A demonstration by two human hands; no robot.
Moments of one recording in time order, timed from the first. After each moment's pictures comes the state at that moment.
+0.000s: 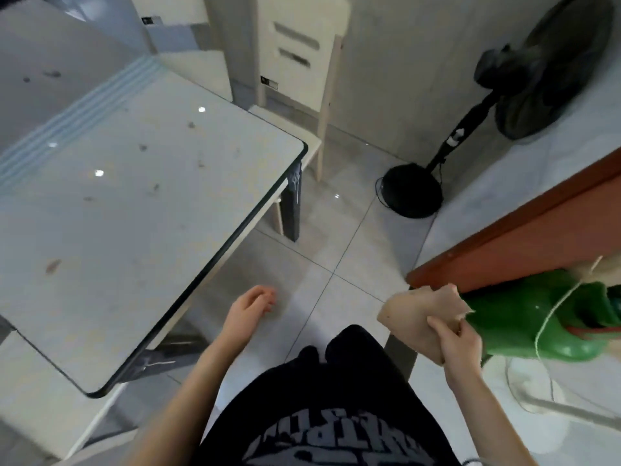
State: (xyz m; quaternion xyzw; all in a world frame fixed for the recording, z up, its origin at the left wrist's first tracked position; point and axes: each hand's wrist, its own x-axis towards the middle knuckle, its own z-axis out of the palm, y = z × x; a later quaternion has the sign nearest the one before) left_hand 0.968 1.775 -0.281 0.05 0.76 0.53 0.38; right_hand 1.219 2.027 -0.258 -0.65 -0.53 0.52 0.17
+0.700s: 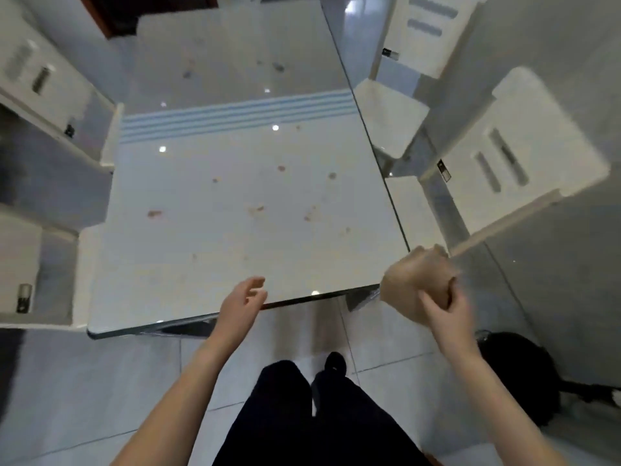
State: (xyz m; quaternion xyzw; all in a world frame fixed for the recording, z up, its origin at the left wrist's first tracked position) left_hand 0.818 1.838 -0.272 -0.21 0.83 0.50 0.11; right_hand 0.782 2.186 -0.225 -0.16 -0.82 0.55 -0.02
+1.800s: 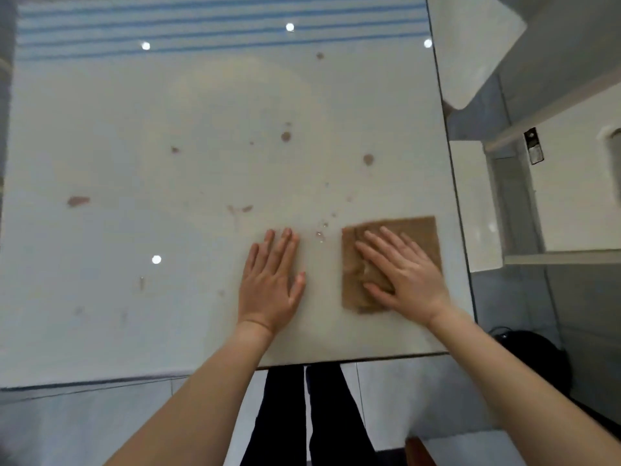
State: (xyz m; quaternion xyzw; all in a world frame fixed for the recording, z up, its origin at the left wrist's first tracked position) left_hand 0.654 1.854 -0.404 -0.05 0.98 0.15 0.09; right_hand 0.565 2.117 -0.403 0.39 -0.91 0.10 -0.08
